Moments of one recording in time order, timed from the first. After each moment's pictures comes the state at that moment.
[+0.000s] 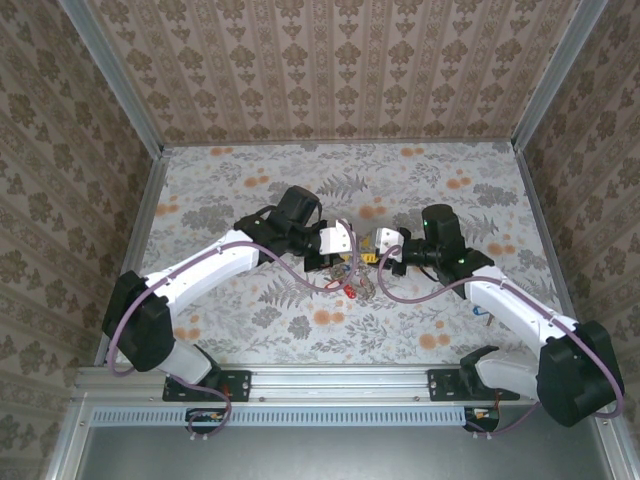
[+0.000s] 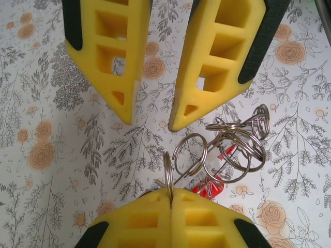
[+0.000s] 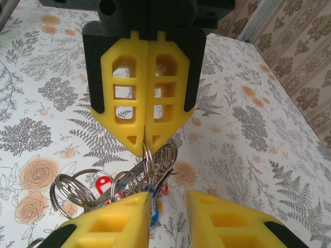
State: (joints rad) left arm -0.79 1.50 1.17 -0.51 0.50 0.75; right arm 0.38 1.18 0.69 -0.05 -0.71 -0.79
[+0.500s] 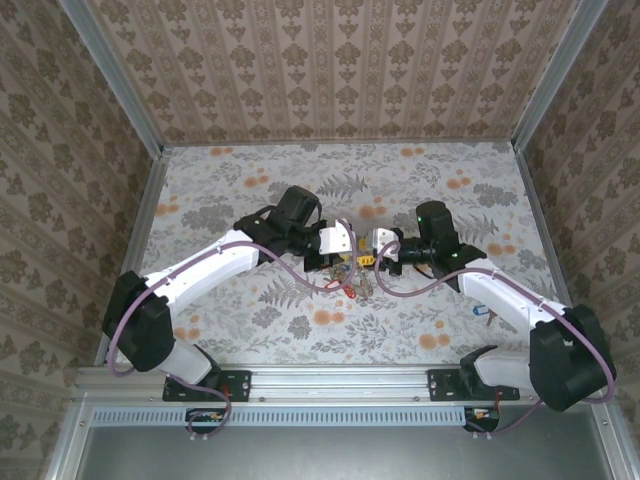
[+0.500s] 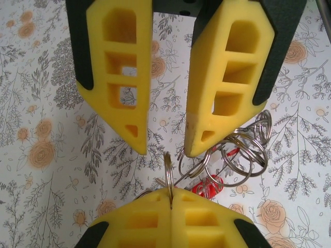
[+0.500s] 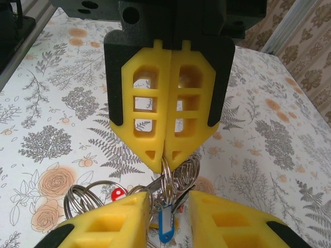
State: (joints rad) left arm -0.79 1.50 1.17 -0.51 0.50 0.75; right arm 0.38 1.26 0.72 -0.03 -0.82 -0.81
